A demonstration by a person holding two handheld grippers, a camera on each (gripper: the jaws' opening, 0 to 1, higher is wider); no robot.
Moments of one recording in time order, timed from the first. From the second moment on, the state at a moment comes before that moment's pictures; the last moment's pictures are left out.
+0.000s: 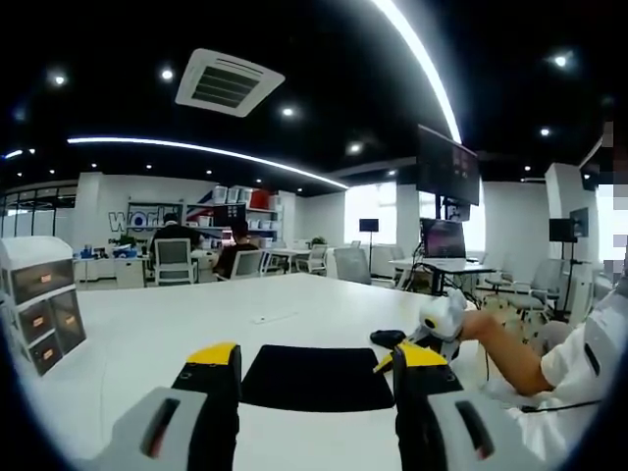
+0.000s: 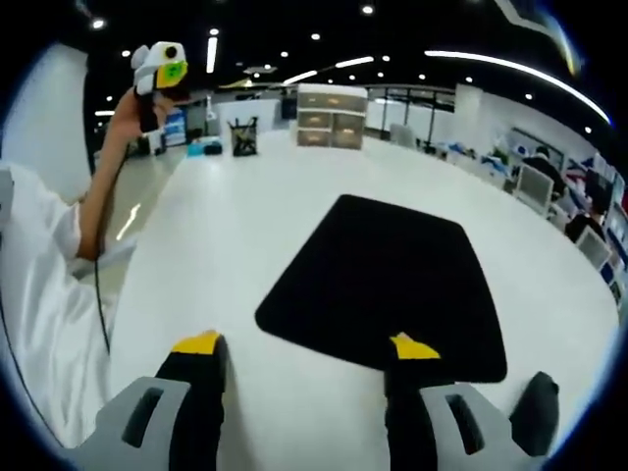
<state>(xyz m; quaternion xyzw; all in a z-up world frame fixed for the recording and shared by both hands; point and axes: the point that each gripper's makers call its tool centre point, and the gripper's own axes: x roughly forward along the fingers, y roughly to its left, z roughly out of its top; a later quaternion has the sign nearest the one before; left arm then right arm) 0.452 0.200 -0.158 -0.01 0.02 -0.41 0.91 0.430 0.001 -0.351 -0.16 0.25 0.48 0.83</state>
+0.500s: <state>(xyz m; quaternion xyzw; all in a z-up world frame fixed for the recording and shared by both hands) 0.449 0.201 -0.157 -0.01 0.02 -0.41 0.91 0.446 -0.013 -0.347 -0.14 0.24 0.46 0.84</state>
